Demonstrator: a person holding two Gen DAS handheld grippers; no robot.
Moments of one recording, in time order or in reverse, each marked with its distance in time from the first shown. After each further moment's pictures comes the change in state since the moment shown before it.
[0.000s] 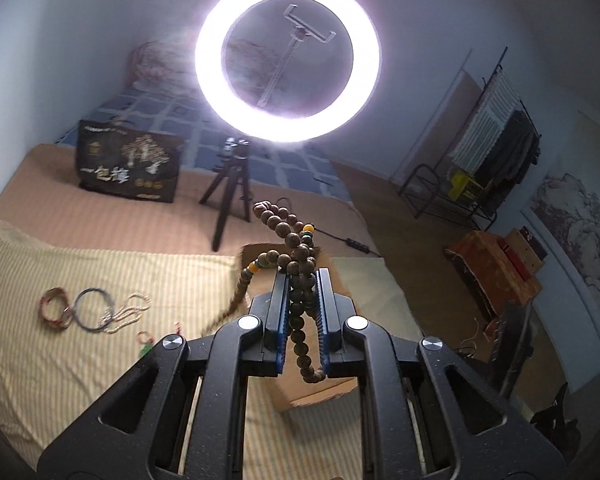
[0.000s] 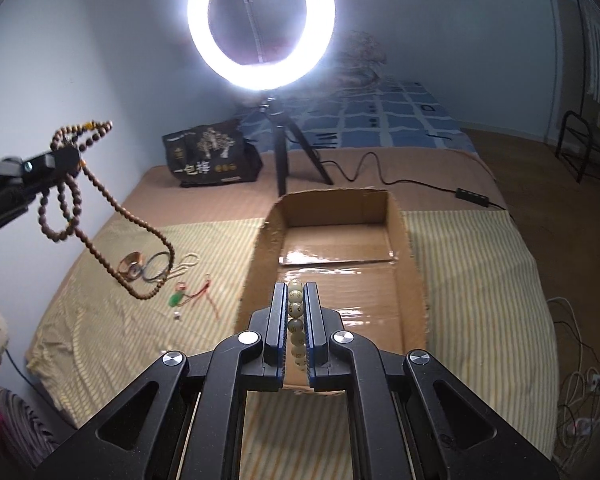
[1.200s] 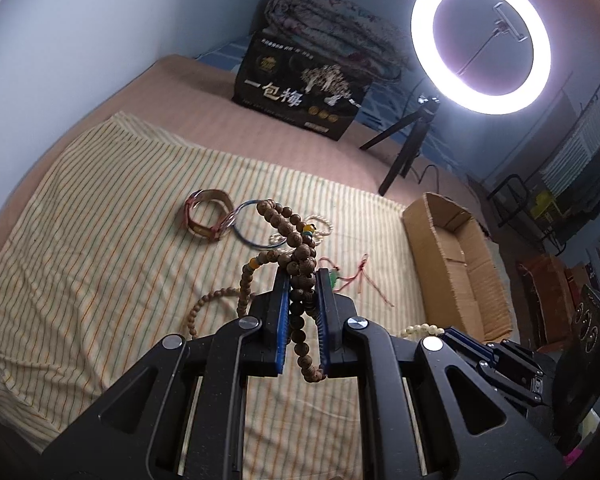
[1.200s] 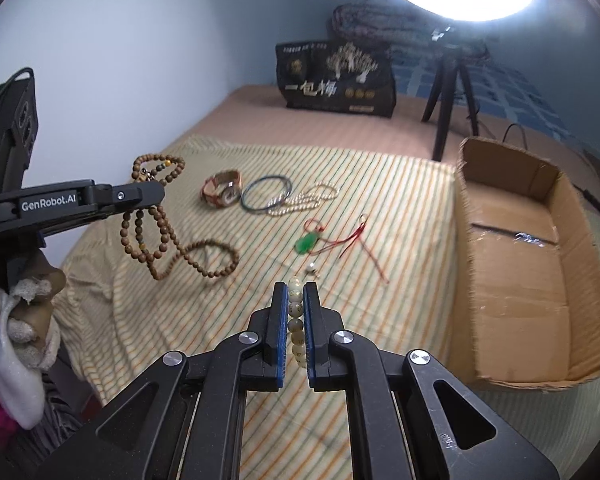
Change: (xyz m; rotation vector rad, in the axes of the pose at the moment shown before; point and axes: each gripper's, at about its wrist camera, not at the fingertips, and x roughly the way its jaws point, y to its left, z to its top) left arm -0.038 0.180 -0.087 -0.216 0.077 0.278; right arm 0.075 0.149 -0.043 -0.194 0.158 0.192
